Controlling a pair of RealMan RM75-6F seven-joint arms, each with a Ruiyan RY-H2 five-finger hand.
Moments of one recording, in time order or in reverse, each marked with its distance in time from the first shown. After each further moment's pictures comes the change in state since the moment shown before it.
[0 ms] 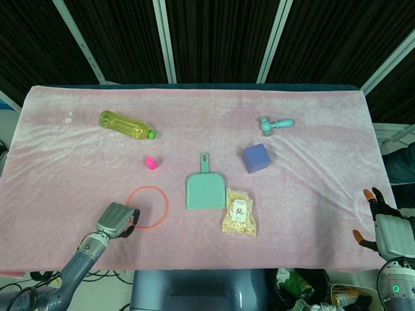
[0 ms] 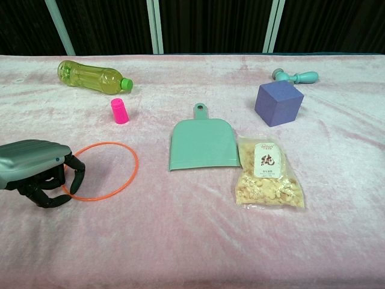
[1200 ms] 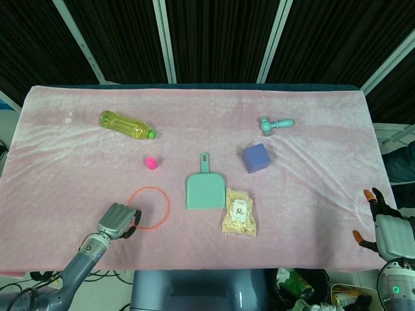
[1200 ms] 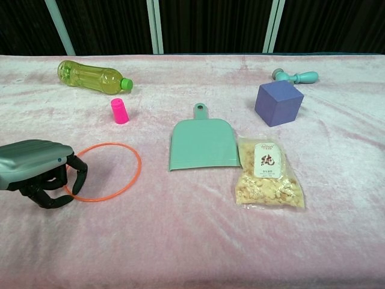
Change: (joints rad) left arm 0.001 -0.002 -0.002 -0.010 0.007 0.008 0.004; right arm -0.003 0.004 -0.001 -0.013 0.001 0.005 -0.004
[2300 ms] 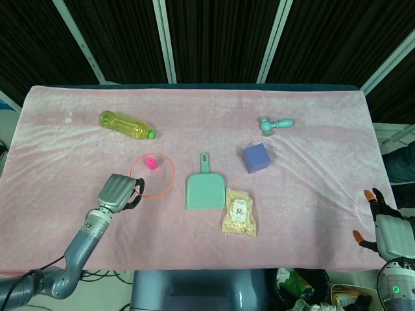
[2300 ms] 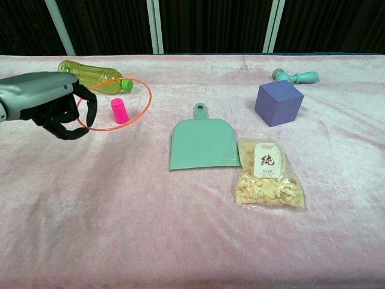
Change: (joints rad) left arm -0.077 0.038 -0.187 -0.025 -0.043 0.037 -0.021; right arm 0.000 -0.001 0.002 -0.002 0.007 -0.002 -0.001
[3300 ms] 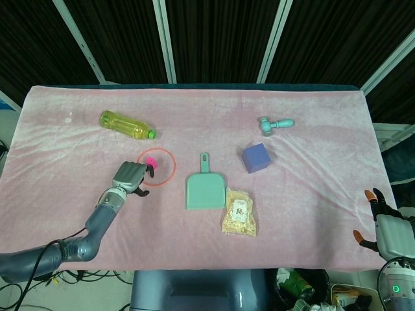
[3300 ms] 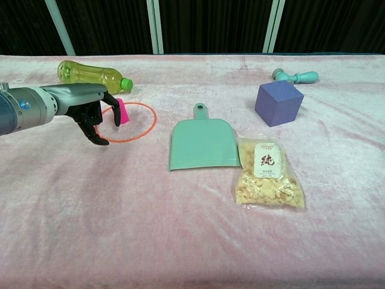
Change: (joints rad) left arm -0.186 -0.107 -0.061 0.259 -0.282 -0.261 0.021; right arm 0.002 0.001 0.003 -0.002 0.015 -0.007 -0.002
